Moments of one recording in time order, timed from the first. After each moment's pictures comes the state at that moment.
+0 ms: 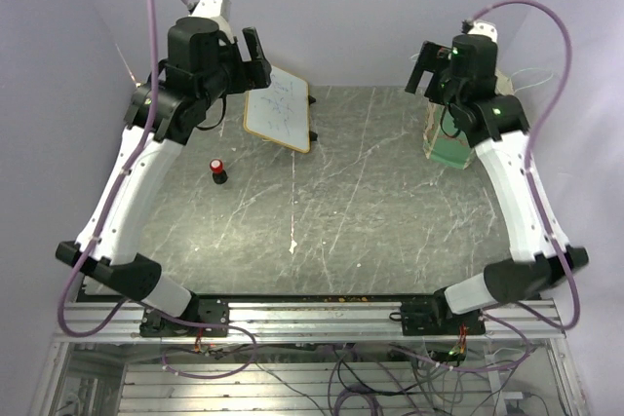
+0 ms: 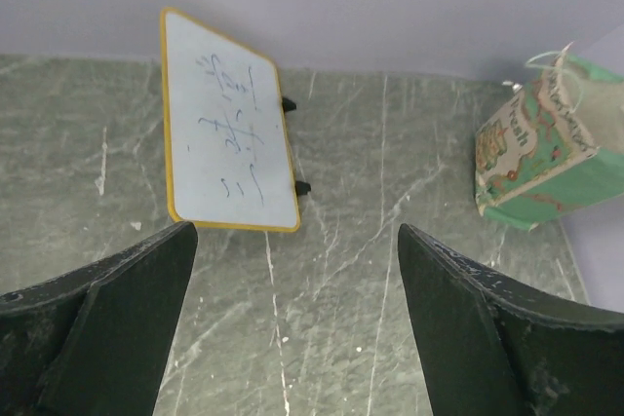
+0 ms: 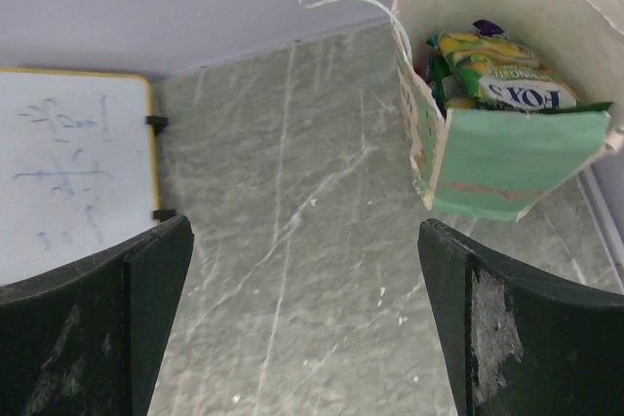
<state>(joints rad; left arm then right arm) -0.48 1.49 2.00 -0.79 -0.21 -0.38 0.29 1.43 1.81 -0.78 0.37 0.33</state>
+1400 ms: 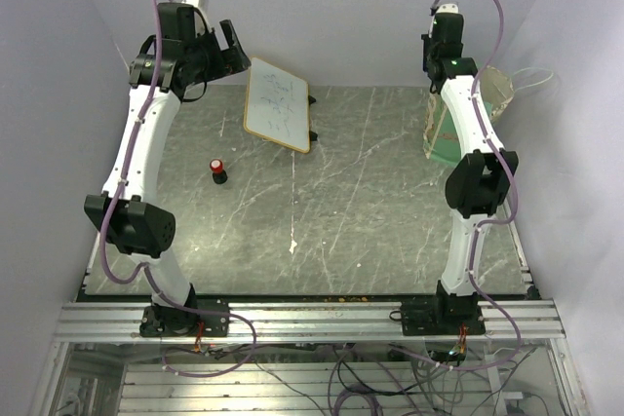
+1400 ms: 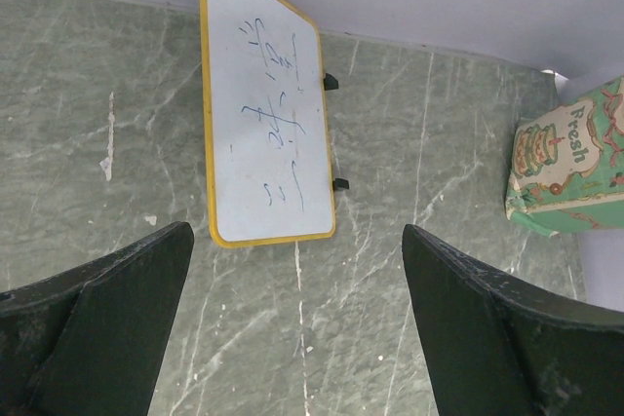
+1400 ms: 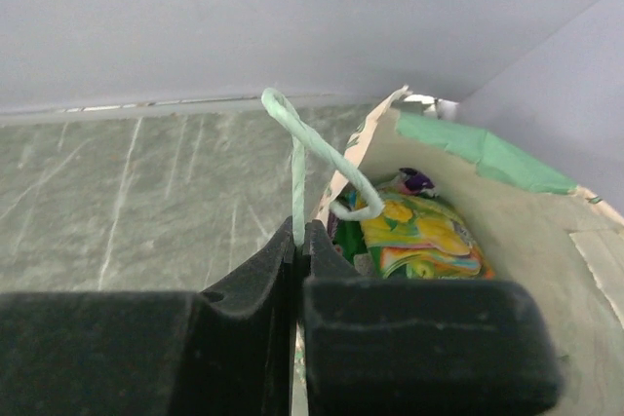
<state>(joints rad) -0.17 1.74 2.07 -0.80 0.14 -0.40 0.08 2.13 2.19 -0.50 0.30 -0.10</state>
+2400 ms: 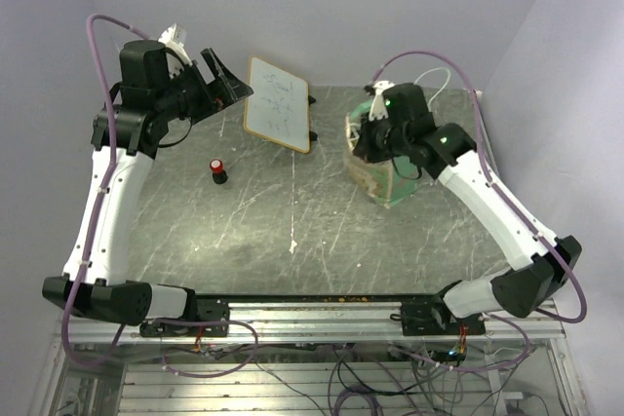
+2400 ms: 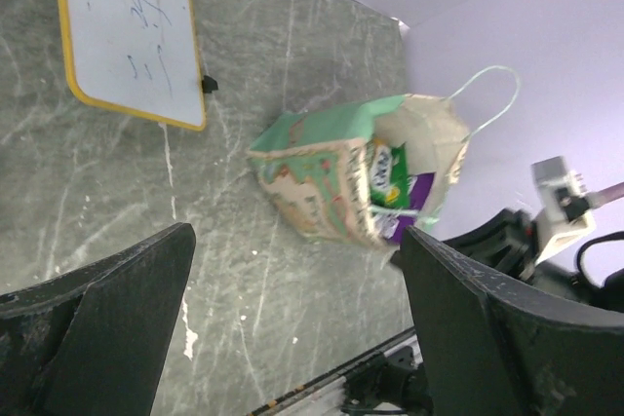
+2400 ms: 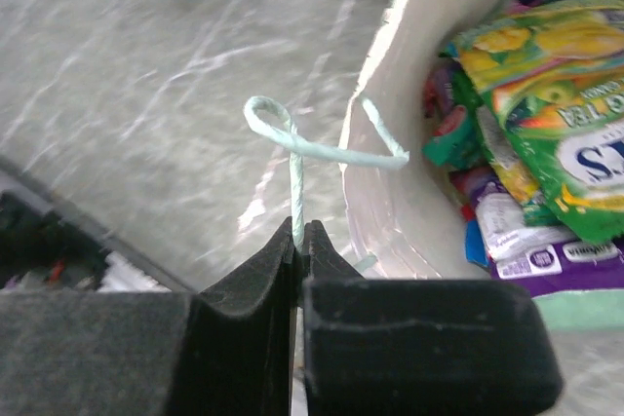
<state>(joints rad) -0.17 1.30 1.69 -0.78 0.35 -0.65 0.66 1.39 1.49 -0.79 -0.07 0.32</state>
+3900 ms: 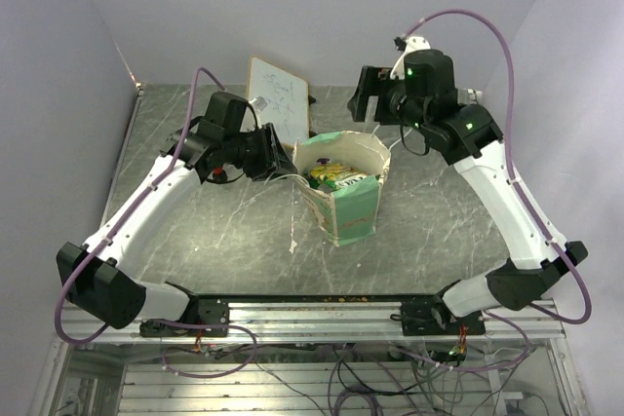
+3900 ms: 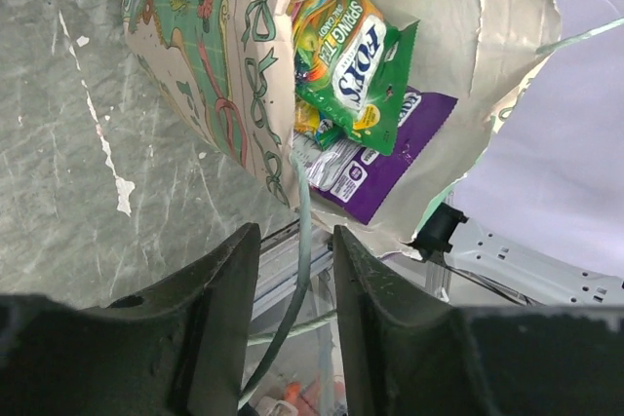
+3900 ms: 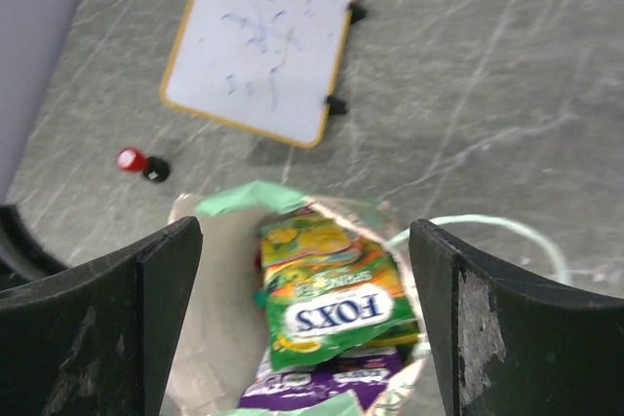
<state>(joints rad) -0.48 1.34 1.35 -0.77 0.43 -0.73 0.58 1.44 1.79 -0.80 0.16 0.36</state>
